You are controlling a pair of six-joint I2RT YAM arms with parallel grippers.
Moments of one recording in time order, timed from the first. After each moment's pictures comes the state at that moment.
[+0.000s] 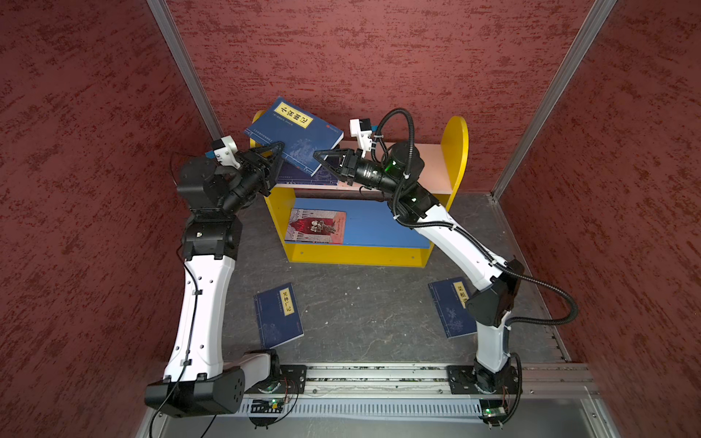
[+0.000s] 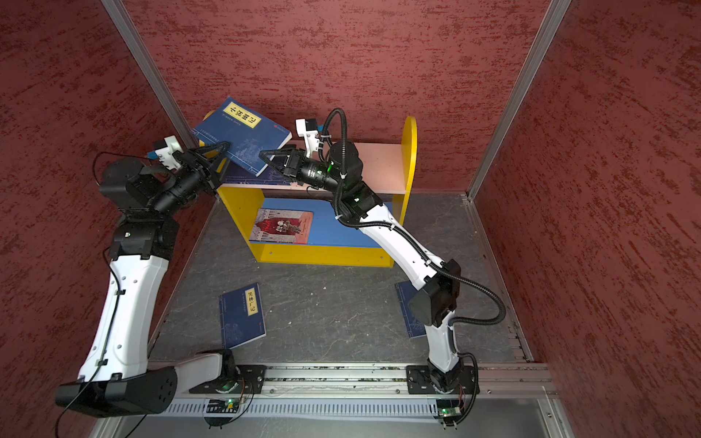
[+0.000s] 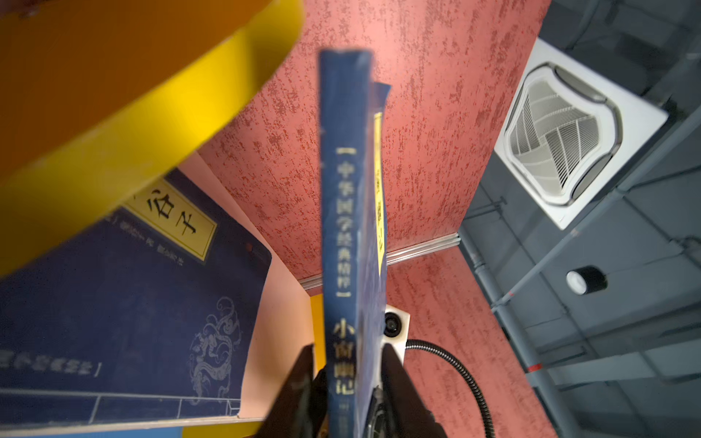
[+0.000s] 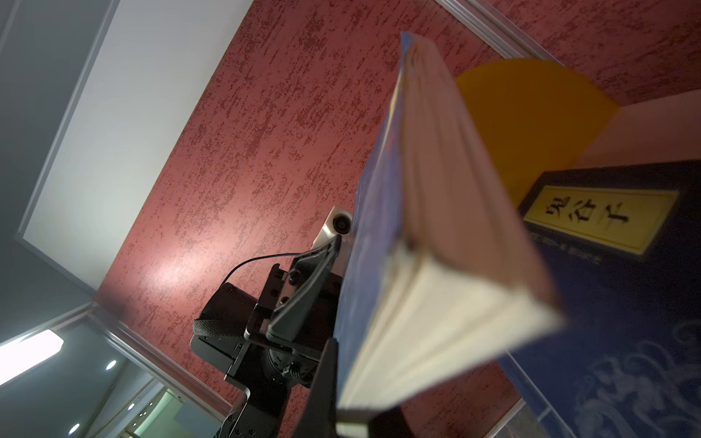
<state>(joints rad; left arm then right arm) 0.07 1.21 1.54 -0.19 0.58 -1.40 0.70 1.97 2.17 0.13 -0.60 1.14</state>
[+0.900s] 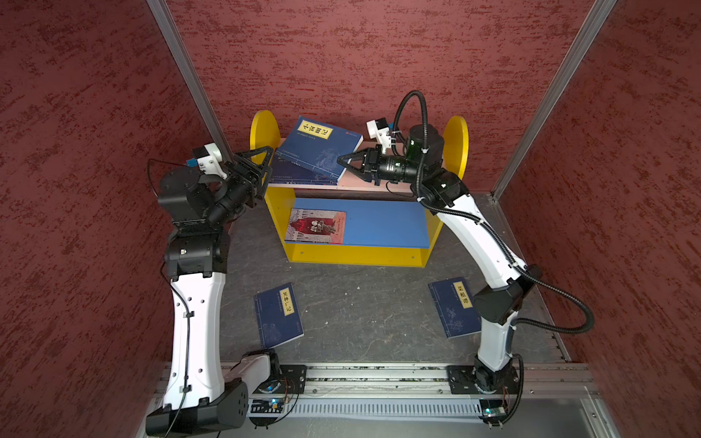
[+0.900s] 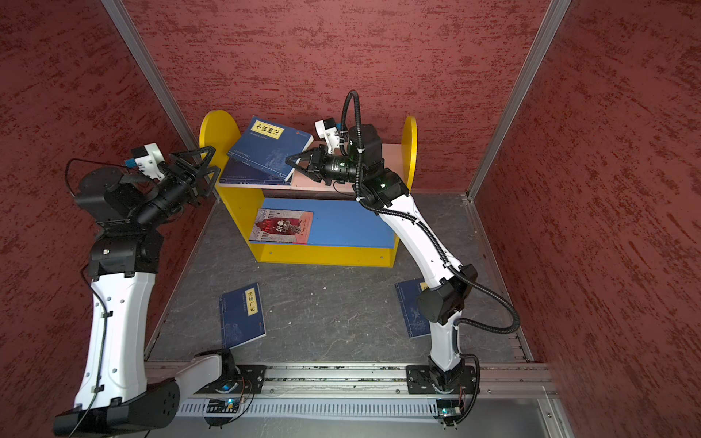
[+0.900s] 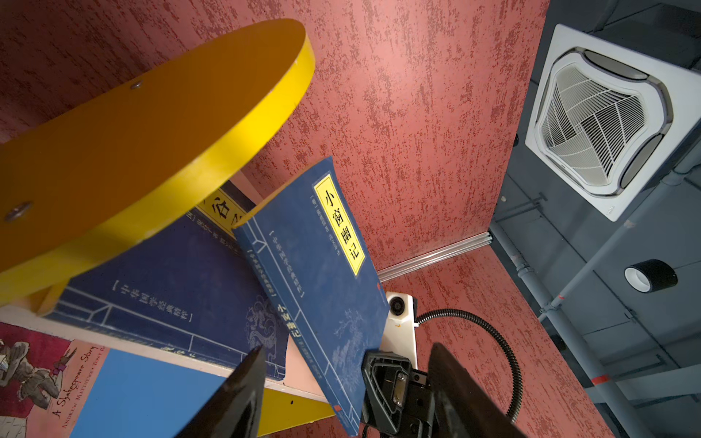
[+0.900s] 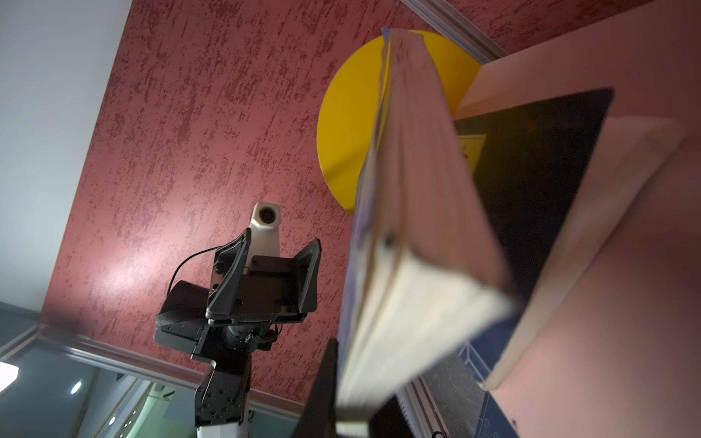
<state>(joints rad) 0.15 1.12 1.55 -0.34 0.60 -1.24 0.59 1.95 2.33 -0.36 -0.77 1.04</state>
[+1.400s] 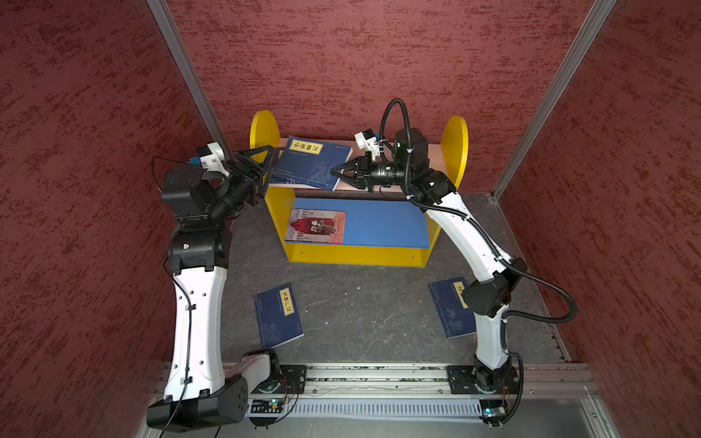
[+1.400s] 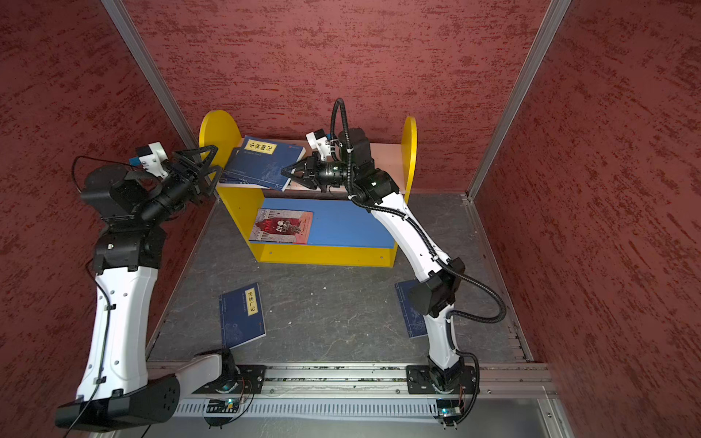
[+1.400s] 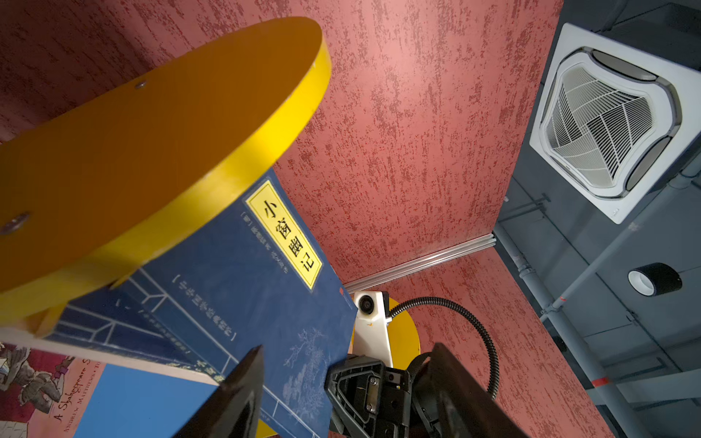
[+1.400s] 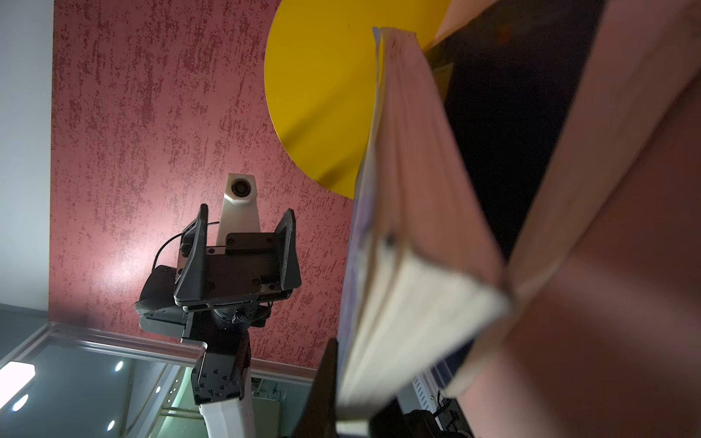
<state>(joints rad) 0.15 1.15 1.55 -0.33 0.61 -1.25 0.59 2.04 2.40 -0.45 -0.85 1.06</state>
